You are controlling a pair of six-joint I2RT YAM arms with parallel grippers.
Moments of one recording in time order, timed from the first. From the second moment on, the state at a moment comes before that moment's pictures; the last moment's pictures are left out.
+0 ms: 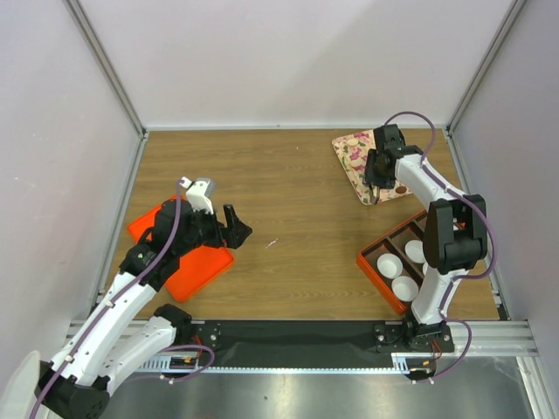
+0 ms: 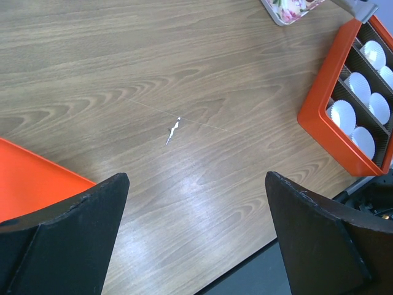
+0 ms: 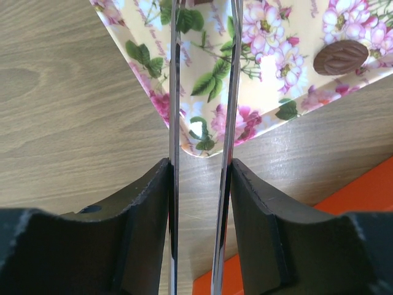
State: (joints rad) left arm -0.45 0.75 0.76 -0.49 0.16 -0.39; right arm 0.18 1.85 1.47 -0.63 0.13 0.34
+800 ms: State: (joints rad) left arm -0.45 0.77 0.76 -0.49 0.16 -0.39; right arm 0.17 1.69 1.53 -0.79 0.24 0.39
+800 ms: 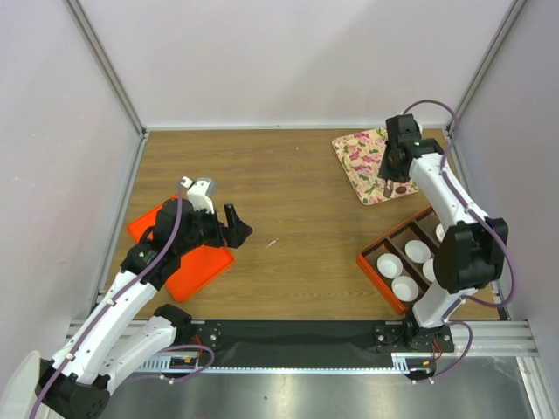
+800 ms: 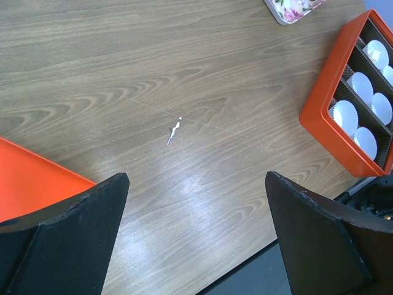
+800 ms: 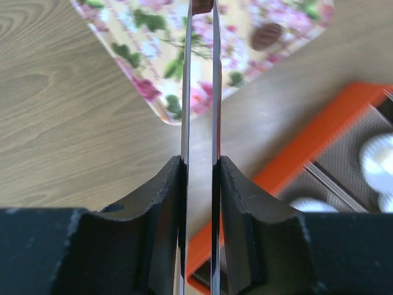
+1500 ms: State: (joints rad) left arm -0.45 0.77 0.73 -0.48 0.22 -0.38; right arm -0.09 1.16 1.21 -1.14 0.39 0.60
